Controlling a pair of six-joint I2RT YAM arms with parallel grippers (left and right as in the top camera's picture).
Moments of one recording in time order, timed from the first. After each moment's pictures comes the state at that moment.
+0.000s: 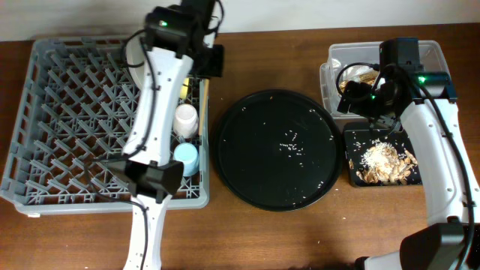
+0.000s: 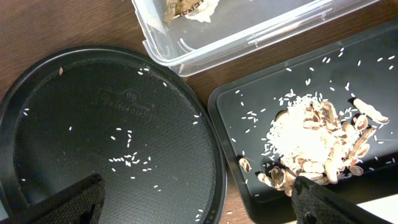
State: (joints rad) left arm -0.33 2.41 2.91 -1.69 0.02 -0.19; right arm -0.04 1.62 1.55 -1.14 0.00 0.37
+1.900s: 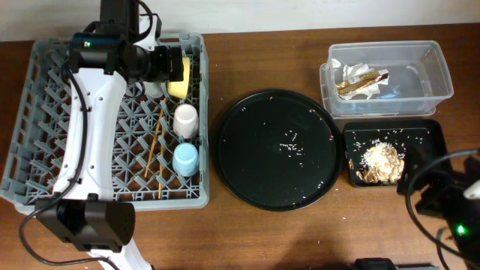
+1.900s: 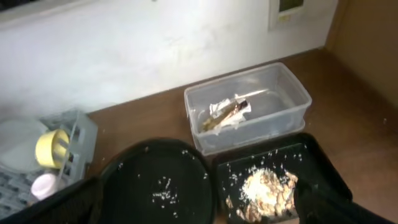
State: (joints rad) left arm -0.10 1.91 2.11 -1.23 0.11 -0.08; right arm -0.03 0.77 1.56 -1.21 0.07 0.25
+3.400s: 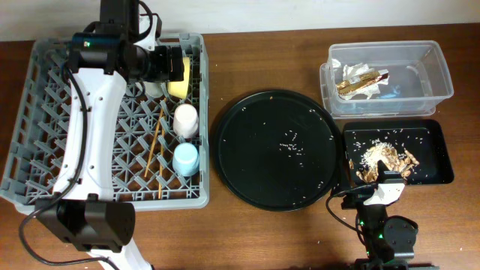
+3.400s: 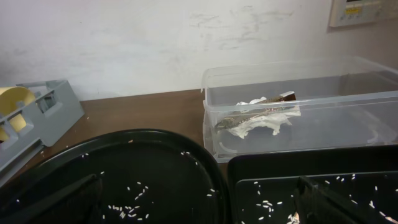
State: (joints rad) left arm -0.10 1.91 2.11 -1.24 0.12 -0.08; right arm -0.03 0.01 0.01 -0.07 -0.06 0.12
